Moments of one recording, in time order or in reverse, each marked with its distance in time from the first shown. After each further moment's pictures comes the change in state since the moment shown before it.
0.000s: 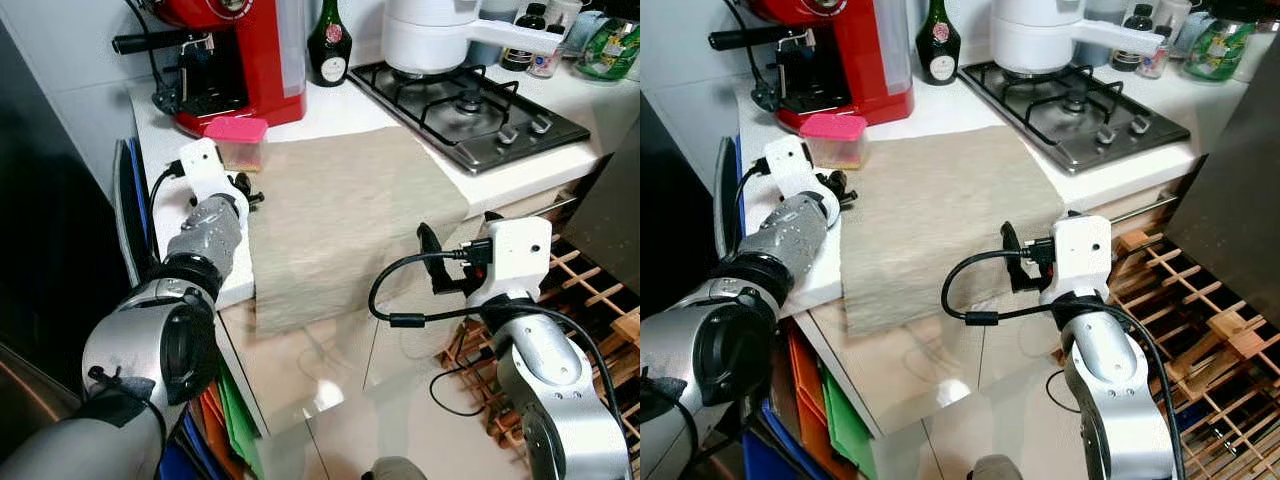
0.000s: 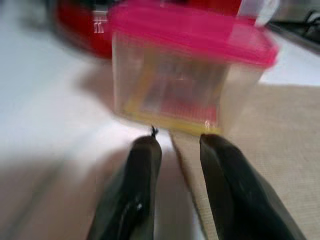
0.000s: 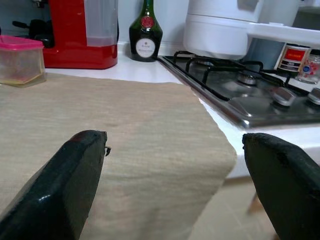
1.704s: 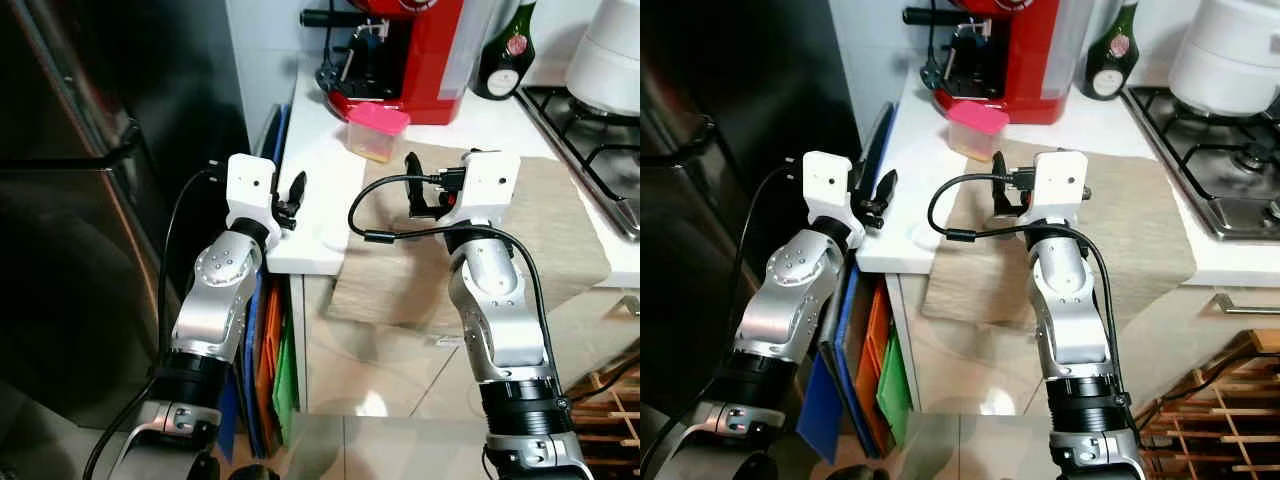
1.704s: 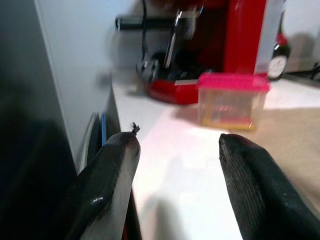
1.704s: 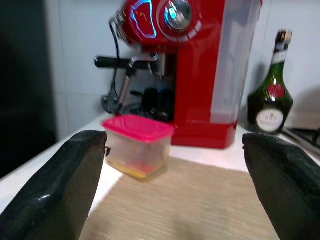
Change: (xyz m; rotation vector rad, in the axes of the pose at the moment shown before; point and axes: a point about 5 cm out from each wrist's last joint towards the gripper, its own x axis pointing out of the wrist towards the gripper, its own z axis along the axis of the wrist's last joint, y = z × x) left arm -0.065 -0.050 0.000 0.187 -0.257 -0.357; right arm 0.077 0.009 0.009 0.062 -0.195 -0.089
